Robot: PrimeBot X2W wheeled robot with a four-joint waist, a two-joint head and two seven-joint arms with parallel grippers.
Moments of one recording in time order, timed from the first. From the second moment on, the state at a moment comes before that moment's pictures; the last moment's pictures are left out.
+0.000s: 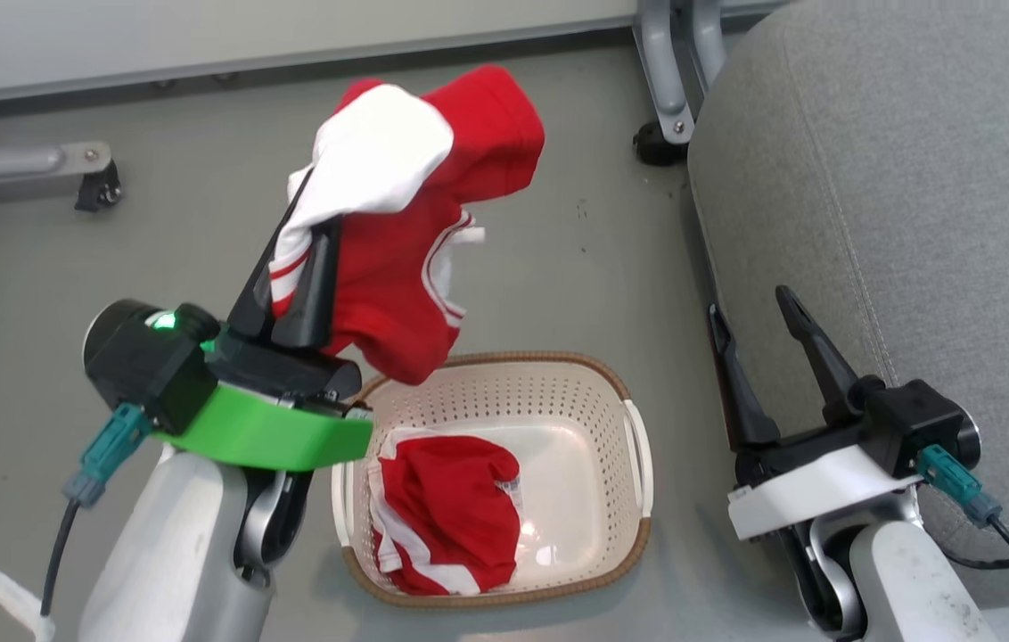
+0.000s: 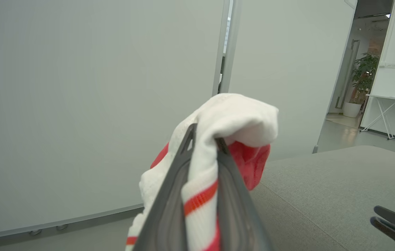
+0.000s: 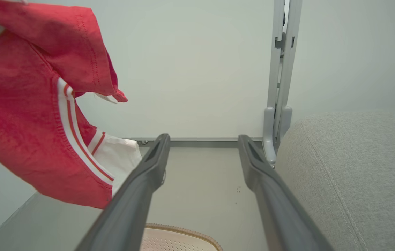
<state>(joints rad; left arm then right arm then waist) -0.38 0.18 -0.34 0.01 -0.41 -0.11 -0.26 -0.14 -0.05 0.15 0.03 0.15 0.13 -0.19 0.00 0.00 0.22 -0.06</state>
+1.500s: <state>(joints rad) -0.19 0.18 -0.38 -0.04 -0.40 -0.06 -0.24 0.01 -0.05 0.30 -0.02 0.19 0.13 -0.08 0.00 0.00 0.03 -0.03</state>
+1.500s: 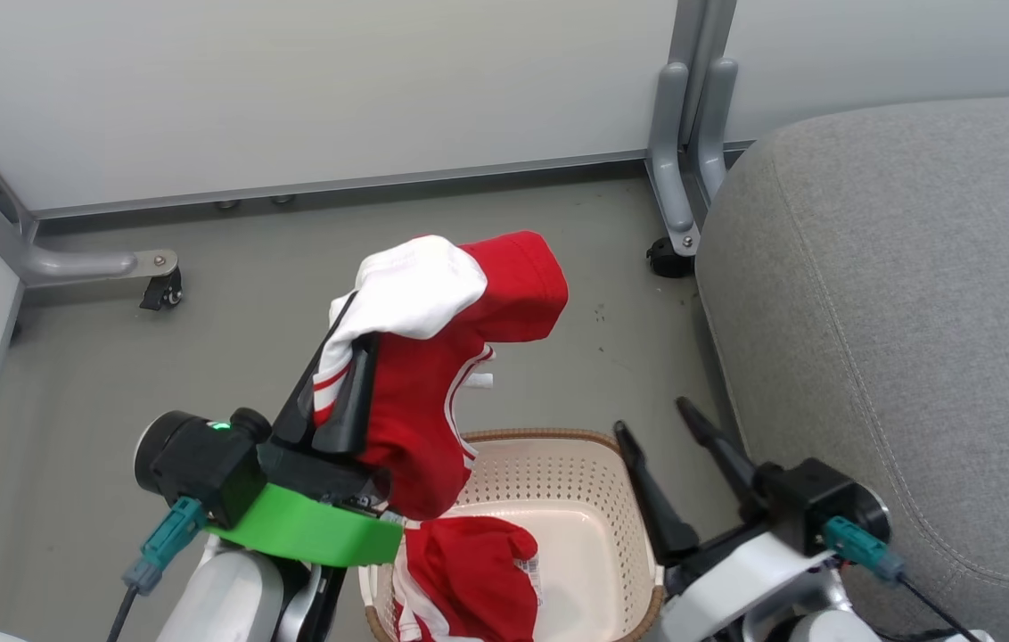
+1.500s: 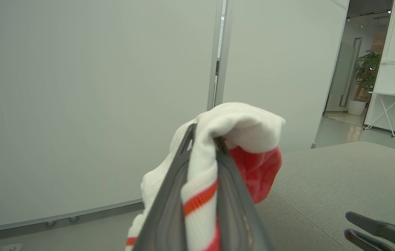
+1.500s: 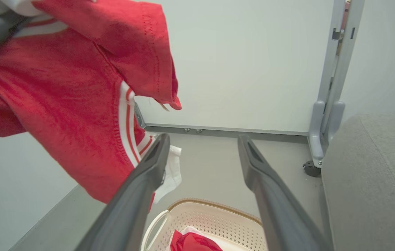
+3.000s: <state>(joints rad) -0.23 0.18 -0.45 -0.05 -0.41 -0.08 -0.25 -0.52 -0.05 0.91 0.40 0.54 0.13 -0.22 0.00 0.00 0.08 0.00</state>
